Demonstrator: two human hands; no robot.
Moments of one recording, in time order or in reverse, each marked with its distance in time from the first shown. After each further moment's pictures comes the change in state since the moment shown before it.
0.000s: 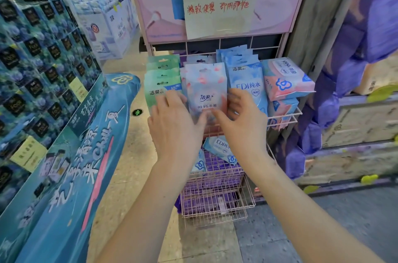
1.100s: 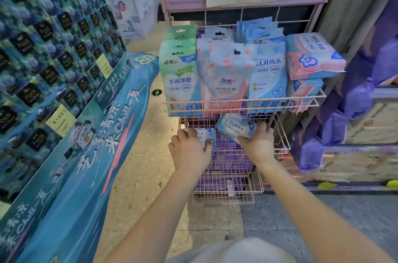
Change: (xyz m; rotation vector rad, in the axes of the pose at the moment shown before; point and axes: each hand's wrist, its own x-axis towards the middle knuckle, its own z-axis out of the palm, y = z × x) left_hand -0.089 -0.088 0.114 0.320 -0.364 -0.166; right_hand -0.017 0.194 0.018 -0.521 -0.241 0.264
